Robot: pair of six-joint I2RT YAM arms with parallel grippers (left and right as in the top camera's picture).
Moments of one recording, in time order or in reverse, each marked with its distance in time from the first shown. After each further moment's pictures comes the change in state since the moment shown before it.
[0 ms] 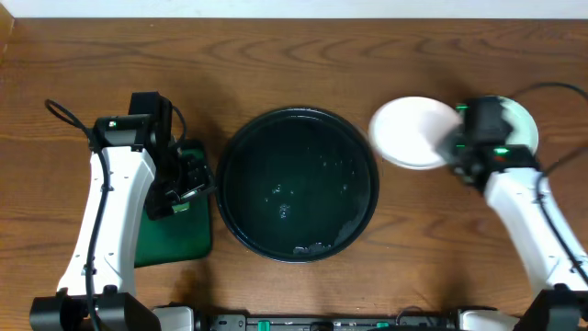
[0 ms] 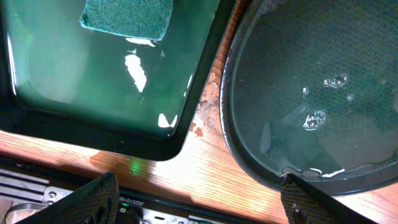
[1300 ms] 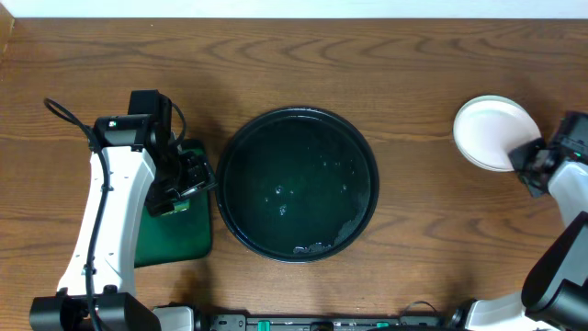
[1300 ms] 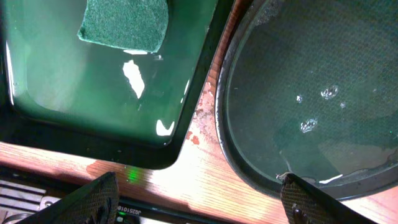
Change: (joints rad) left arm 0.000 0.000 0.000 0.033 0.000 -0.001; right arm -0.457 0.246 -0.001 0.243 -0.167 -0.148
